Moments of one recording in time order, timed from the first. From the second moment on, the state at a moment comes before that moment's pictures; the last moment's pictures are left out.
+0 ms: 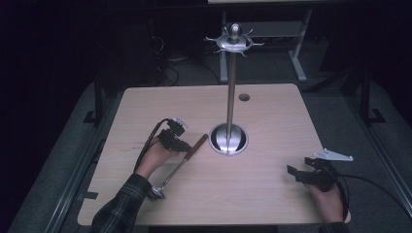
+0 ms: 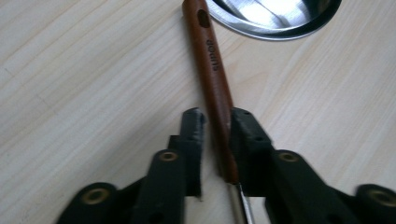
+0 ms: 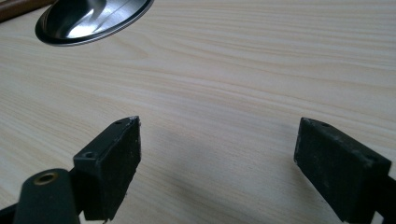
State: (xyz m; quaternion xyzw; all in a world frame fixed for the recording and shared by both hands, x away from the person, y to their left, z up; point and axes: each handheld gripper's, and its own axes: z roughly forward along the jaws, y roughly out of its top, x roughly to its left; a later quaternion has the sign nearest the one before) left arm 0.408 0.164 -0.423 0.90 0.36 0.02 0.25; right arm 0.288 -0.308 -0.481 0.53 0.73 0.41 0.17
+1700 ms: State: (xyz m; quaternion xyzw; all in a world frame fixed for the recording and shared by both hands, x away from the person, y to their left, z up) left arm 0.403 0.144 -0.438 0.91 0.38 0.02 0.18; right arm 0.288 -0.308 -0.481 0.53 0.73 0.41 0.17
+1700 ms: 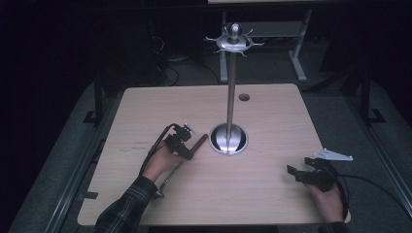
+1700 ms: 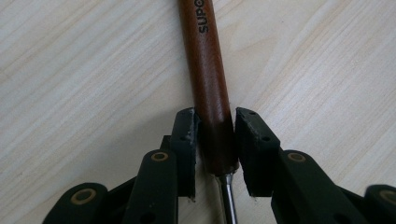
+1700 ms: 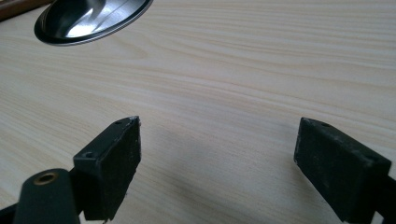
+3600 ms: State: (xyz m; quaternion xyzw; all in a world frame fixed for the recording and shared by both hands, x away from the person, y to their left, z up) left arm 0.369 0.206 -0.374 0.86 0.34 0.06 0.39; right arm 0.288 -0.308 -0.481 0.53 0.73 0.41 0.17
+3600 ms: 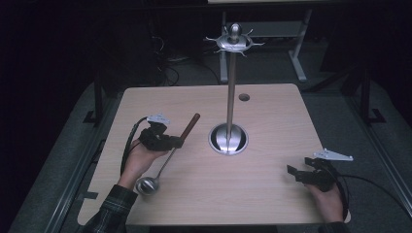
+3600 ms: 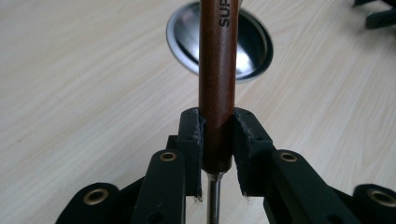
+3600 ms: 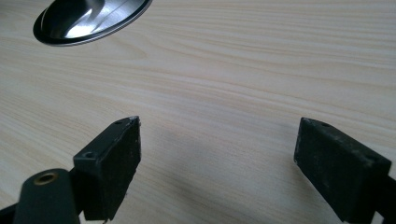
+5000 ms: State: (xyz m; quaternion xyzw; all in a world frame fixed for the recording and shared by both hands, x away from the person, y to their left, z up) left arm 0.363 0.190 -0.270 0.79 0.25 0.12 0.54; right arm 0.289 -0.308 -0.481 0.53 0.73 0.41 0.17
